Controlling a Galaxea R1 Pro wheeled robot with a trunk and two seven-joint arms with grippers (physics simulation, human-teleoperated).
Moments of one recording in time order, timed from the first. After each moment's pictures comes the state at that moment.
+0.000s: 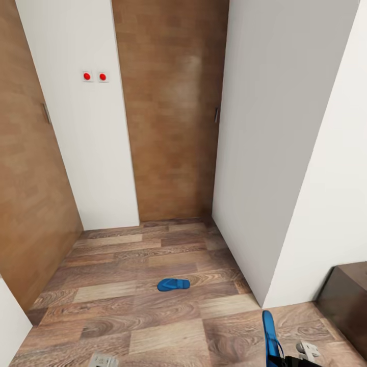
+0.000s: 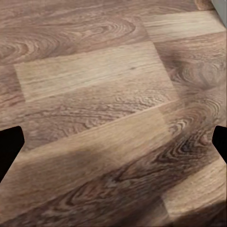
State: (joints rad) left arm -0.02 0.08 0.17 -0.94 -0.05 0.21 -0.59; right arm -0.38 -0.35 -0.06 -0.25 -0.25 0.16 0.79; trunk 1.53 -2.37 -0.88
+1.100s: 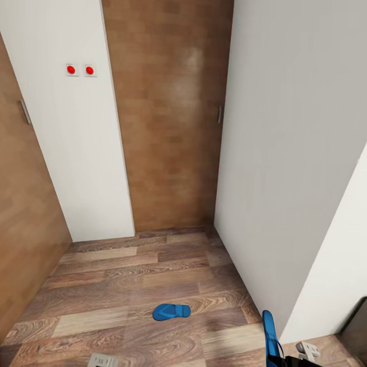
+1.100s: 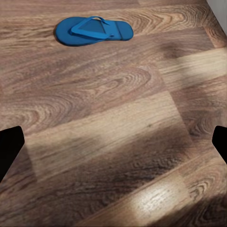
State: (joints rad) left arm -0.02 0.08 0.17 -0.94 -0.05 0.21 -0.59; right arm -0.38 -0.35 -0.06 -0.25 -0.25 0.16 0.79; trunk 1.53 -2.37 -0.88
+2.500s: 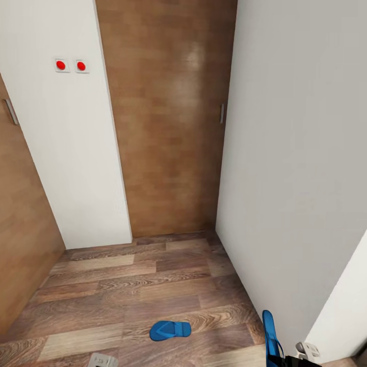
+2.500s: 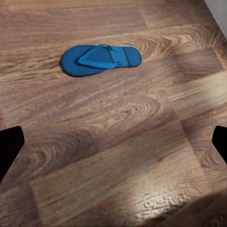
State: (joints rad) left arm -0.02 0.08 0.17 -0.94 -0.05 0.21 -0.59; right arm -0.38 -0.35 -0.06 -0.25 -0.25 0.16 0.79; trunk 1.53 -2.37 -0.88
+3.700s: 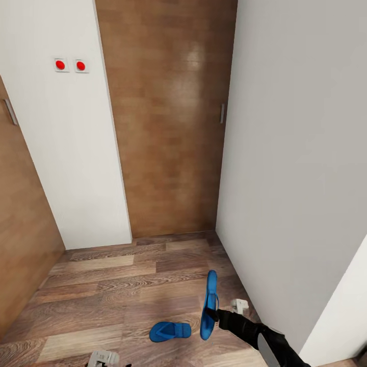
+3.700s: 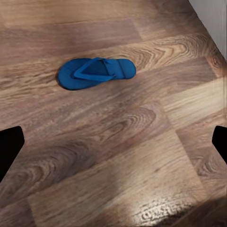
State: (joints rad) left arm -0.02 0.08 0.17 -0.98 -0.05 0.21 -0.61; right arm -0.39 0.00 -0.06 -0.60 -0.24 0.21 0.64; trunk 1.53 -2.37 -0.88
